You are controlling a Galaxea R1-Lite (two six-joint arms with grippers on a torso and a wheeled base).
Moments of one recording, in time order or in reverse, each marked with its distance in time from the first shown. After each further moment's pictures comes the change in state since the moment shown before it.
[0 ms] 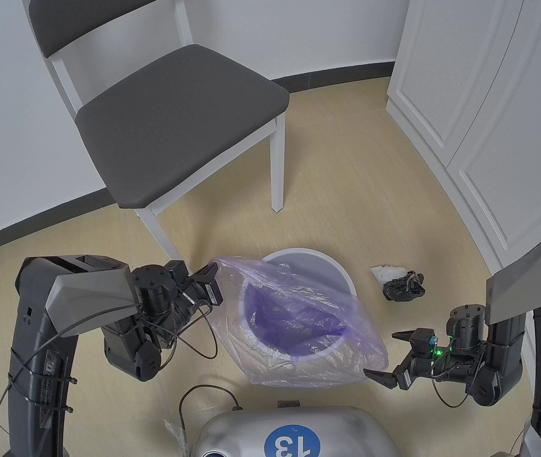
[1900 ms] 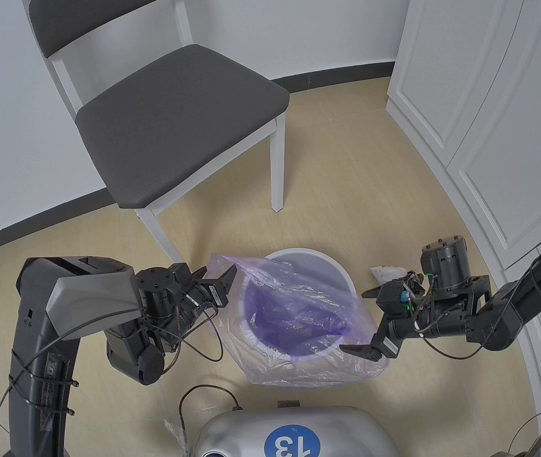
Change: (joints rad) left arm -0.025 -0.003 0.016 0.000 0.016 -0.082; right arm 0.207 -0.411 -0.494 0.968 -0.147 -0.291
